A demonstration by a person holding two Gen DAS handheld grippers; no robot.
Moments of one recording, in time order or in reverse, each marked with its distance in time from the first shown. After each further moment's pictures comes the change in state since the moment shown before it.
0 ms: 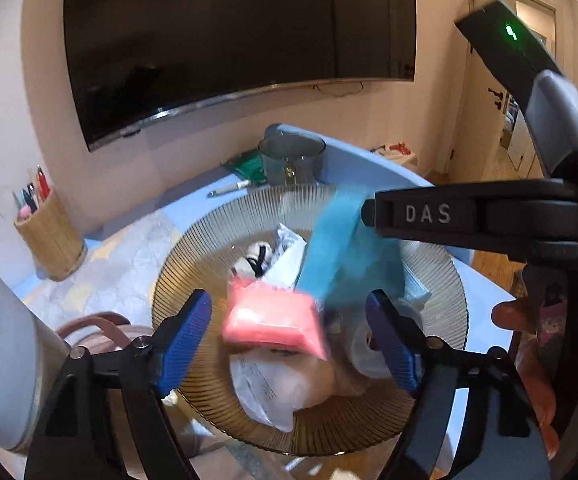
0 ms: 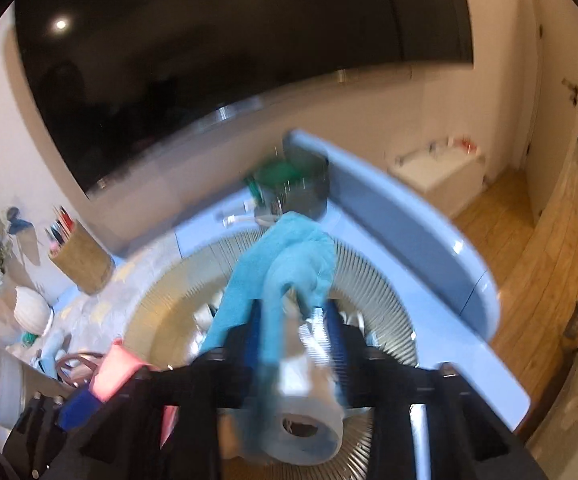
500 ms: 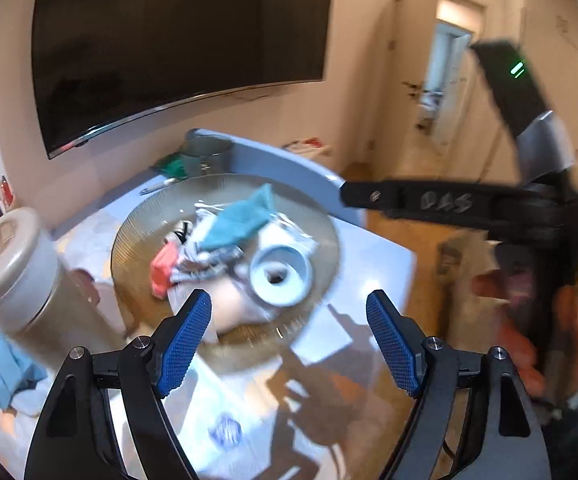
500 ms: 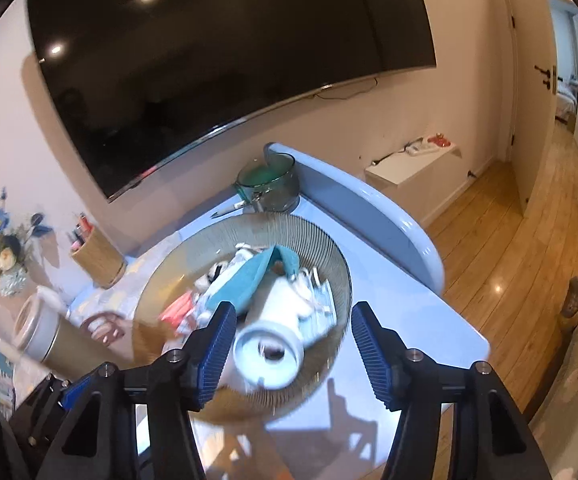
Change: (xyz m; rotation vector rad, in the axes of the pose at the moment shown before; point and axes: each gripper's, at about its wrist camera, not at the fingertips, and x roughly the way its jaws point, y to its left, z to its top) left arm -0.105 -0.018 -0.045 0.113 -0.016 -0.292; right arm -0.101 -0.033 -0.060 0.048 -0.104 0.008
